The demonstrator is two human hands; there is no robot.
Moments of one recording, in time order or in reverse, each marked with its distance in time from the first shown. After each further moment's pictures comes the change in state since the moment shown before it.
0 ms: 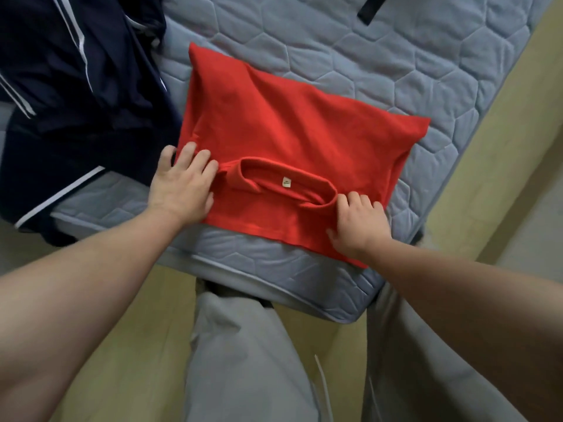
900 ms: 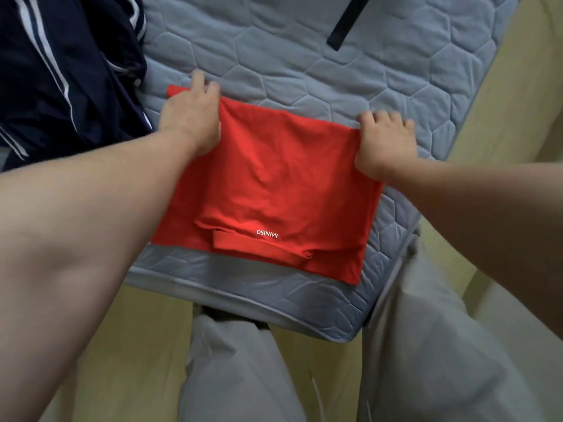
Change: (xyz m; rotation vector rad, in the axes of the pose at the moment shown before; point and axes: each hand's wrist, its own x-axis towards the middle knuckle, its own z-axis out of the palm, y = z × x) left_hand 0.152 -0.005 -0.084 -0.164 0.021 -0.216; right_hand 0.103 0.088 -0.102 0.047 0.228 0.231
